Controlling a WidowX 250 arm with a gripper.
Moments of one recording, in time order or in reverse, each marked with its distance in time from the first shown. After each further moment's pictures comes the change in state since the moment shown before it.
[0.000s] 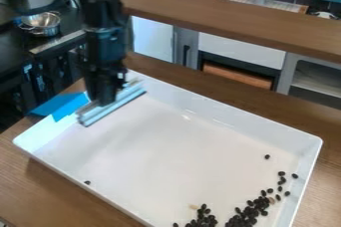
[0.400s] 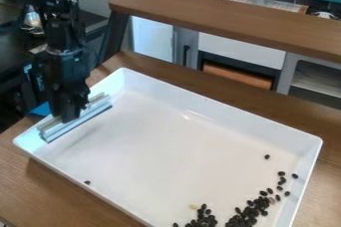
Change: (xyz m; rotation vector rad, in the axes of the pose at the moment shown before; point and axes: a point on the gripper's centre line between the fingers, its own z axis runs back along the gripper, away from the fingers) arm -0.031 0.033 -0.029 0.051 0.000 0.004
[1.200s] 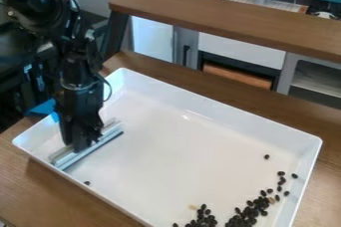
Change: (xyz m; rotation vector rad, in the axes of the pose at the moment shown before) arm -0.013 -0.041 -0.031 -0.002 0.032 -0.015
